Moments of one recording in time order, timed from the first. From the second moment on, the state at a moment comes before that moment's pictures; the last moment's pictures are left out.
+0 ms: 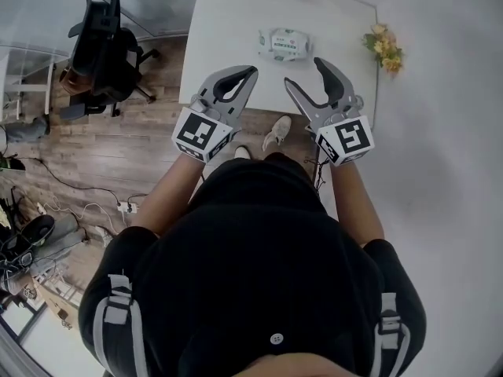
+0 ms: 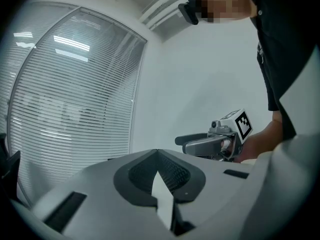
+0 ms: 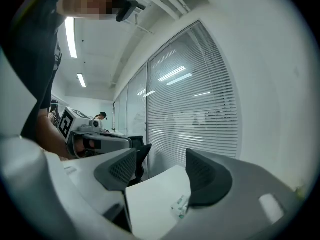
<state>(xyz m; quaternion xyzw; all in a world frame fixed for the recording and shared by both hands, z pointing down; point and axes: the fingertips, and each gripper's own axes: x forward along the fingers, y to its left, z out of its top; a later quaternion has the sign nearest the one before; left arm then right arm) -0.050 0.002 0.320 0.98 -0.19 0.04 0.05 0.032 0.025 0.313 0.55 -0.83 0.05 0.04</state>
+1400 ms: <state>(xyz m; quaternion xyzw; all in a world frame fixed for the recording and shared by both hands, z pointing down) 0.063 -0.125 0.487 0.93 -0.29 0.20 0.12 0.139 -0.112 0.503 0.43 -0.87 0.14 0.19</state>
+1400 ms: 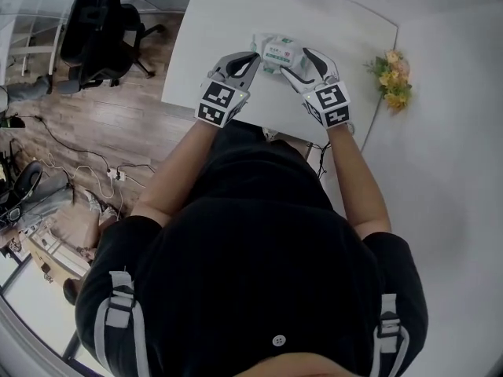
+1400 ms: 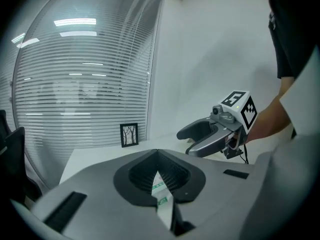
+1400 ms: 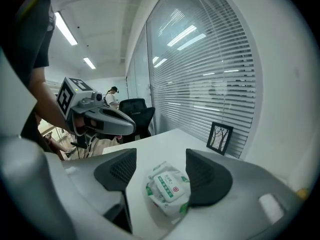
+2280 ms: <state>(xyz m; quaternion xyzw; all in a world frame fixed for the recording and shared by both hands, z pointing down) 0.073 -0.172 0.648 0.86 -0.27 0.35 0.27 0.117 -0.152 0.645 0.32 -0.85 0.19 0.38</state>
